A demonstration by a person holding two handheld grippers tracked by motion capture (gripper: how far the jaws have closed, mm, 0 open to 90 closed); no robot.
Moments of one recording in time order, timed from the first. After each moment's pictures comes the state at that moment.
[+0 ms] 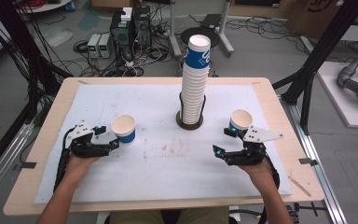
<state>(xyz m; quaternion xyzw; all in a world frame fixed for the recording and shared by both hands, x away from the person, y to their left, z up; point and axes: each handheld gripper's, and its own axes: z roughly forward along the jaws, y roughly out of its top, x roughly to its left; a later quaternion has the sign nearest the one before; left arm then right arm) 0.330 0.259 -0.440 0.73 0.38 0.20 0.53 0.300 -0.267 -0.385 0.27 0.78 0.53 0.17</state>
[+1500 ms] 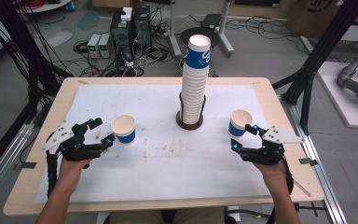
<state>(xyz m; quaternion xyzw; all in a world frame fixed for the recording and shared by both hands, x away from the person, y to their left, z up) 0.298 0.258 -0.400 0.65 0.29 0.23 0.66 0.291 -0.307 -0.379 0.34 0.75 0.52 0.24</state>
